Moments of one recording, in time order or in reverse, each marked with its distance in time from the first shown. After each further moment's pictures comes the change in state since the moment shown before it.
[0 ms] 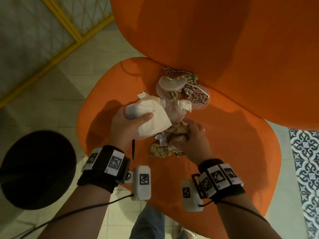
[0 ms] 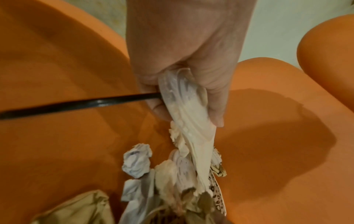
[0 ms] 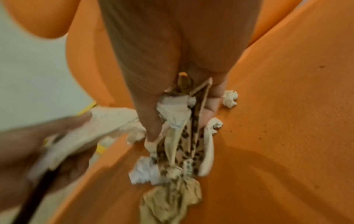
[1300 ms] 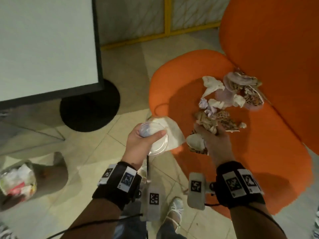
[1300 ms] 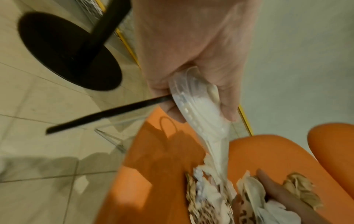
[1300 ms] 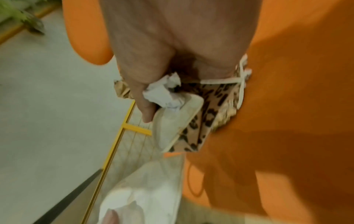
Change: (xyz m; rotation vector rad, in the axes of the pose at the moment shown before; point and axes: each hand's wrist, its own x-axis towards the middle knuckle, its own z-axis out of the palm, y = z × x) left_hand -0.225 -0.143 -0.075 -0.588 0.303 0.026; right_hand -0.153 -0.020 0.021 0.554 -0.302 -0.186
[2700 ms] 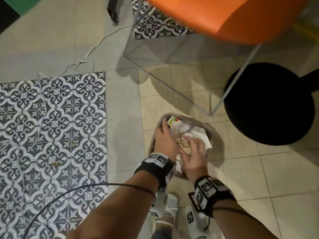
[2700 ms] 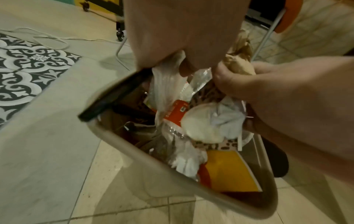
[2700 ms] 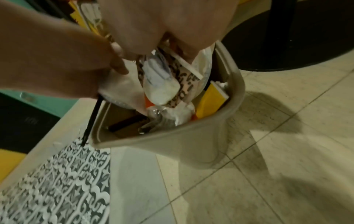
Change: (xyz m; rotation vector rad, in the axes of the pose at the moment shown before) left_hand 0.096 -0.212 -0.734 0.470 0.707 -0.224; right_hand -0.162 0.444 0.708 -1.082 -0.852 -0.429
